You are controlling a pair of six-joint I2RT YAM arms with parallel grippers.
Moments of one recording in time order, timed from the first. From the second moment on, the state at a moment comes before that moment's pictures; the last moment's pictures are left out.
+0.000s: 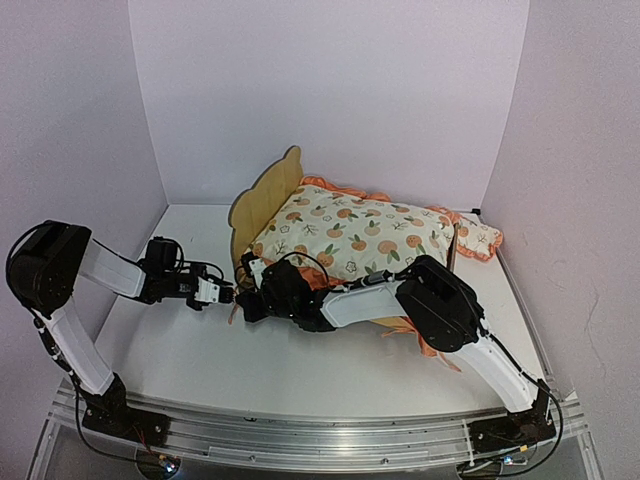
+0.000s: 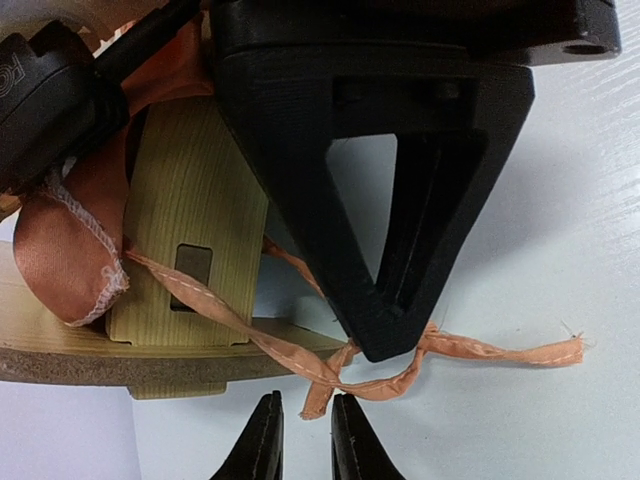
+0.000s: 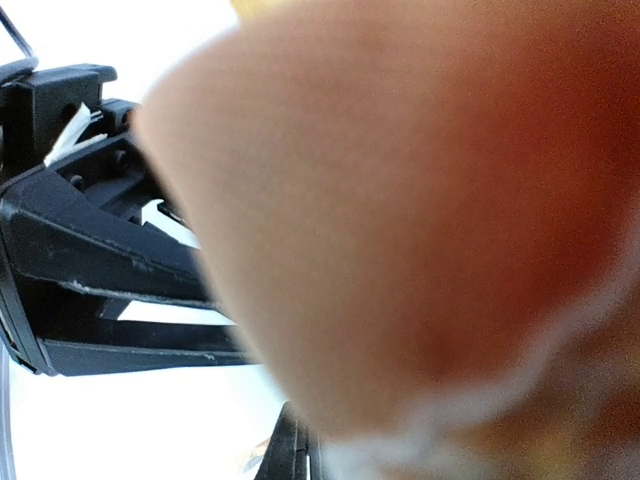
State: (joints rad) left arm -0.24 1.70 0.64 0.38 0.65 1.53; right arm 1.04 2.55 1.83 0.31 -0.03 0.42
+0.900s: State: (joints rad) left arm -0.25 1.71 0.67 0.31 0.64 1.48; right arm 1.04 2.55 1.83 0.32 -0.03 0.42
